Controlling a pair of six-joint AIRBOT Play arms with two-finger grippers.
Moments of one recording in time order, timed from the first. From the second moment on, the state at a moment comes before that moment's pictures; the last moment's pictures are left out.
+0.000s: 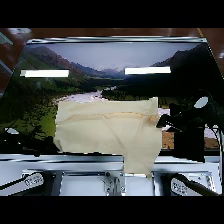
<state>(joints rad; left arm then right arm) 0.54 -1.28 0.45 1.05 -1.23 -1.21 -0.20 -1.28 0.88 -1.18 1.33 1.45</state>
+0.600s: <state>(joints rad) 0.53 -1.25 0.46 1.05 -1.23 -1.22 -0.23 -1.08 0.66 -1.27 1.40 1.48</state>
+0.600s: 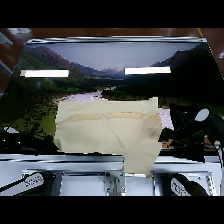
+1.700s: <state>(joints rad) 0.53 -1.24 0.47 1.03 -1.26 -1.19 -0.20 -0.98 0.37 -1.16 1.20 1.51</state>
